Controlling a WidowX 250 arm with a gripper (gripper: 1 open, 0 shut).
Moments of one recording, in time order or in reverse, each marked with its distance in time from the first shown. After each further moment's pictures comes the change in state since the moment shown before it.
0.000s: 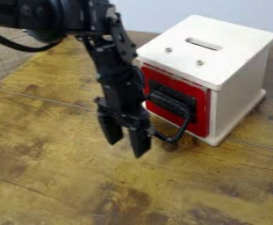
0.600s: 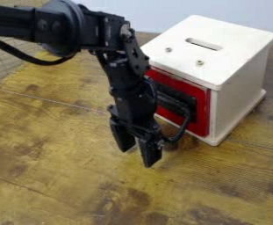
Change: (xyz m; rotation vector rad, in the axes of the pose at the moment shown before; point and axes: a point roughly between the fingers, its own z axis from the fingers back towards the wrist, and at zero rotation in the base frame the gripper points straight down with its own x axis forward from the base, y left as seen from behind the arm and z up) arm 0.005 -0.003 -0.015 0.018 -0.040 -0.040
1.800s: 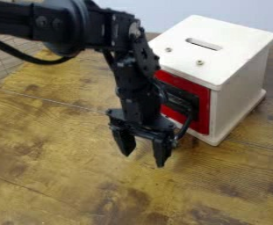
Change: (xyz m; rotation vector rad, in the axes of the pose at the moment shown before) arm -0.002 -0.011 0.006 0.044 -0.038 0.280
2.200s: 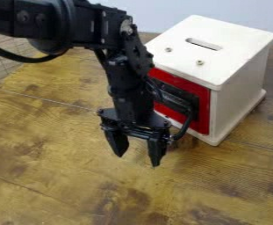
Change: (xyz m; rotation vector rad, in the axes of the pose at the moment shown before) arm -0.008 0.003 0.011 0.014 -0.015 0.081
